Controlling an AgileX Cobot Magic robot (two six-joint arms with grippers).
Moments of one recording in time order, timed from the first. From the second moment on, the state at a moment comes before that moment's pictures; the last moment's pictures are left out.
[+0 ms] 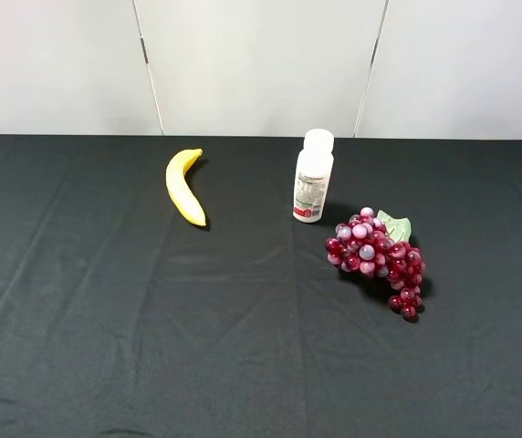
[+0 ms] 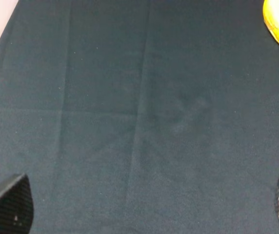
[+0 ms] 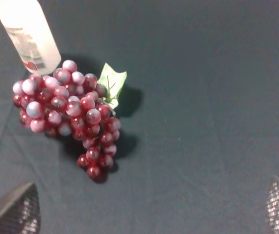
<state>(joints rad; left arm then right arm) 0.12 -0.01 -0.49 0.02 1.06 -0.01 0.14 0.05 -0.52 0.01 1.07 0.01</state>
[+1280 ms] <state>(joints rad) 0.12 -0.01 -0.49 0.02 1.06 -0.01 -0.04 -0.01 -0.50 0.01 1.03 0.02</state>
